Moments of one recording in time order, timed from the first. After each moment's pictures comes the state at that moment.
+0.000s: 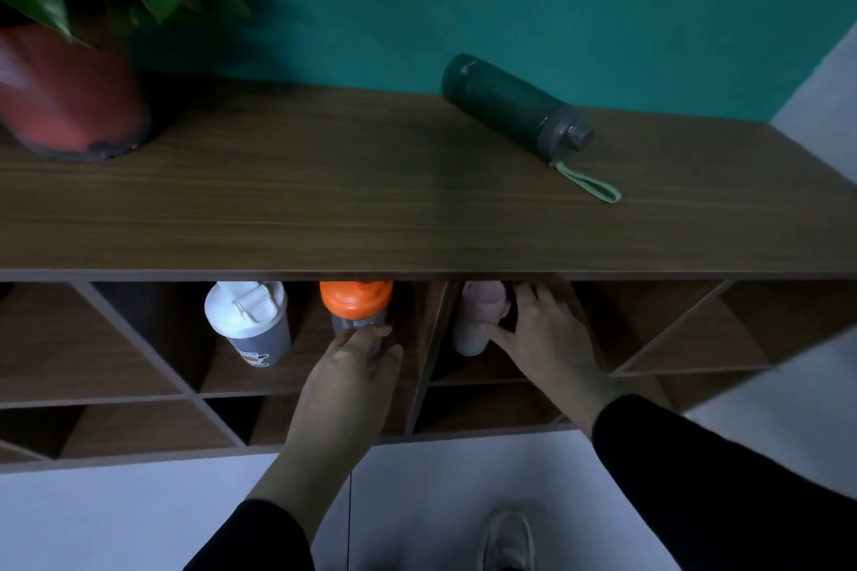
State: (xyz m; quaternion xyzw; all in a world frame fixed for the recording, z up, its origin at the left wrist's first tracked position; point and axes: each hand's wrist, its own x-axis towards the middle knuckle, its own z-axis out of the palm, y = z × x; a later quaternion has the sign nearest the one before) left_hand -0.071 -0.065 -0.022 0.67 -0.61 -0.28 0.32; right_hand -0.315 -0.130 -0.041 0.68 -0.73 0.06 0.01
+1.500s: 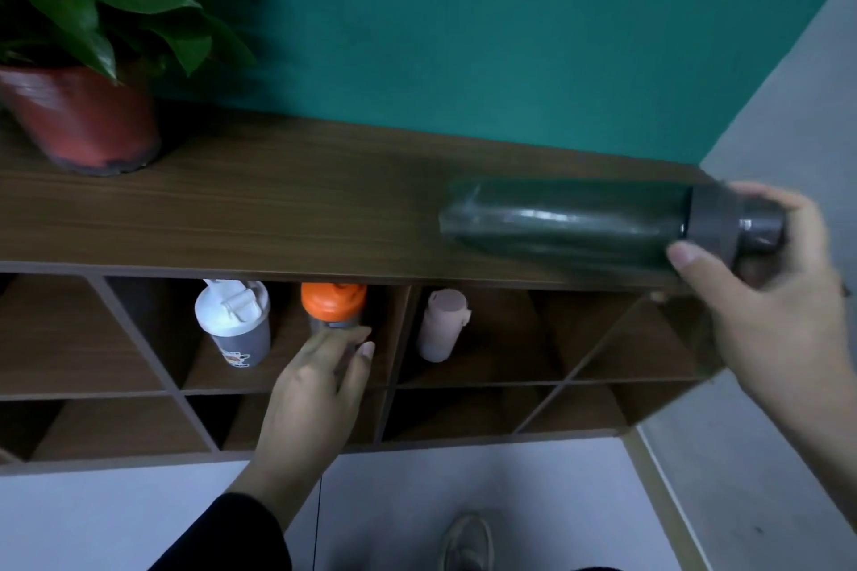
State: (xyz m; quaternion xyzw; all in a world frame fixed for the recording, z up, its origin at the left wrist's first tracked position) left_hand -0.074 -0.023 0.009 0.60 -0.65 -0.21 0.42; right_hand -0.367 0.008 0.192 0.58 -0.57 0.57 -0.13
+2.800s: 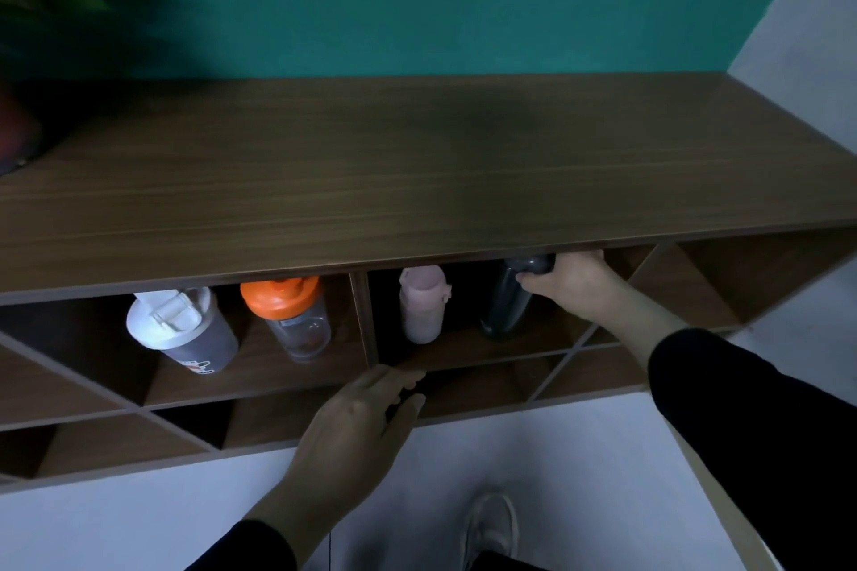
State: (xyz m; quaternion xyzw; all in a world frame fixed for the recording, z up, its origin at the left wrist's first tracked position) left_hand -0.146 -0.037 -0.040 0.52 -0.77 -0.25 0.26; right_hand -0.434 -0.157 0.000 0.62 -0.73 0.17 -0.21
